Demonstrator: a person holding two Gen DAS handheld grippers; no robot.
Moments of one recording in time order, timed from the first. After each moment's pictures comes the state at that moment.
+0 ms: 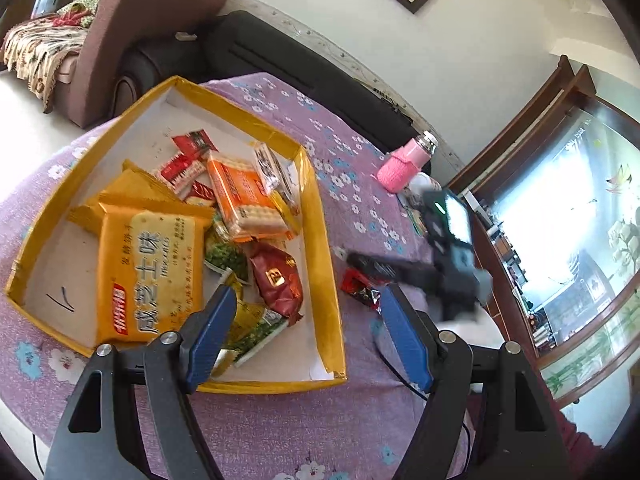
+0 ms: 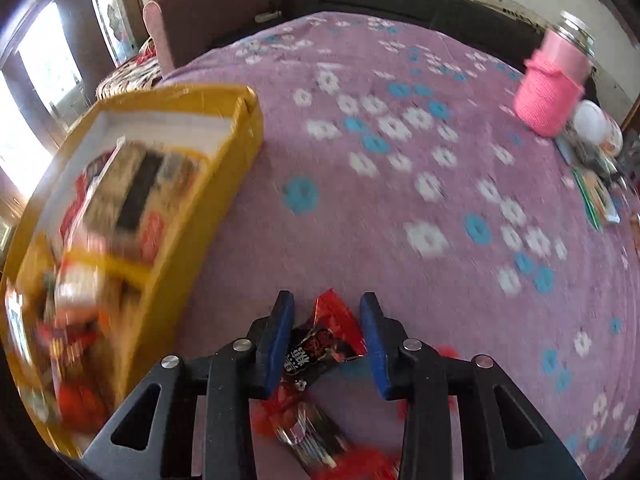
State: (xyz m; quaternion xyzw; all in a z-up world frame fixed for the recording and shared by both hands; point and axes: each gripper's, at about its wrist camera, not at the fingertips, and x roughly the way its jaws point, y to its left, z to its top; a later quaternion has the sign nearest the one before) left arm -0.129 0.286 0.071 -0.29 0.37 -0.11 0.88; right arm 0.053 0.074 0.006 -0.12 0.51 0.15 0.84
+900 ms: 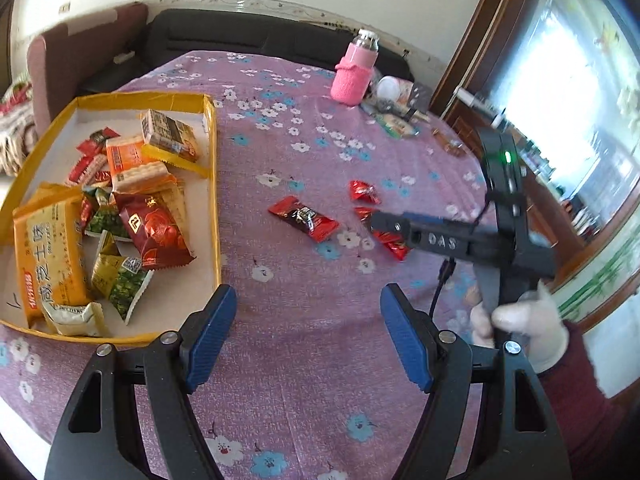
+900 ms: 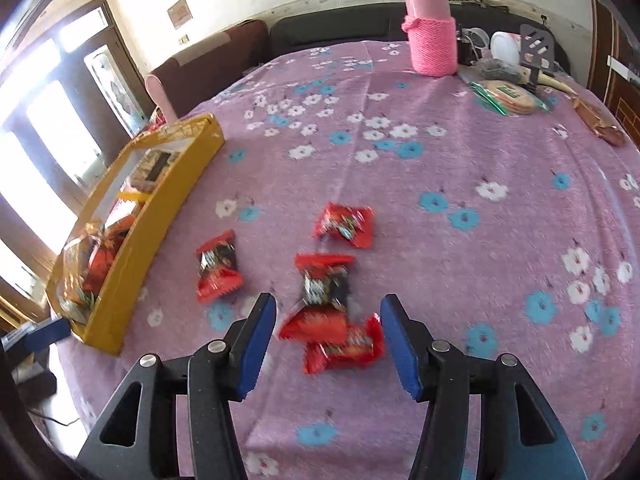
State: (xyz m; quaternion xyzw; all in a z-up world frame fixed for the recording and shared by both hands) left arm -0.137 0.147 0.079 -0.09 0.43 -0.13 0.89; right arm -0.027 -0.057 0.018 0.01 0.45 0.19 0.87
